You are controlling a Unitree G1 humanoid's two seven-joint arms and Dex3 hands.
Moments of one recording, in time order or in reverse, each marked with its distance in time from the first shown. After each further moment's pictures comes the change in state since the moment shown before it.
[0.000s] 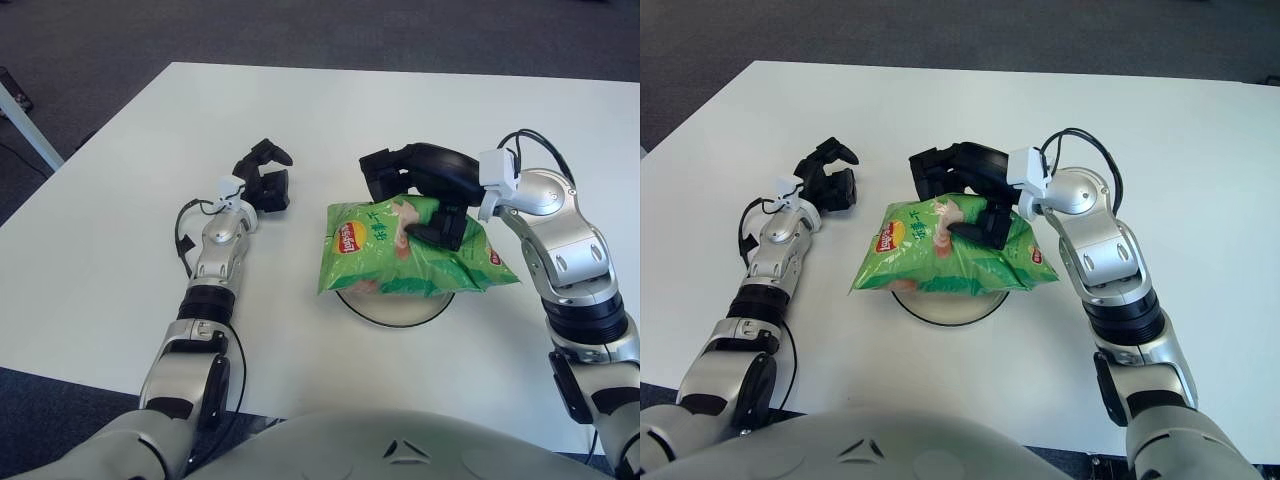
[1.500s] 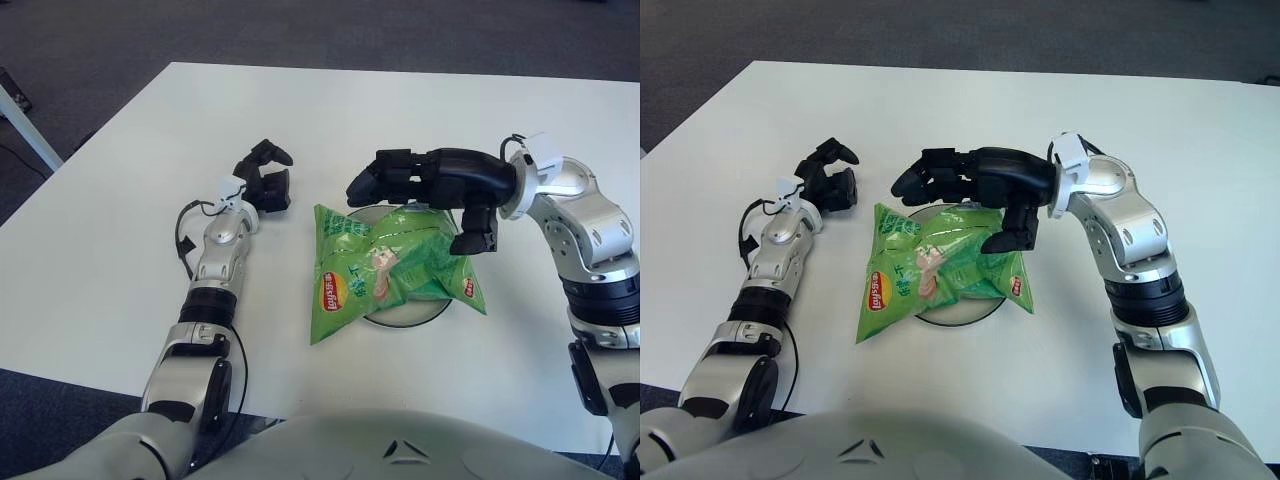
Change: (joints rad) left arm 0.013 -0.012 -0.001 -0.035 0.000 0.029 0.015; right arm -0.025 -0.098 -0.076 0.180 0.313 -0.121 0.289
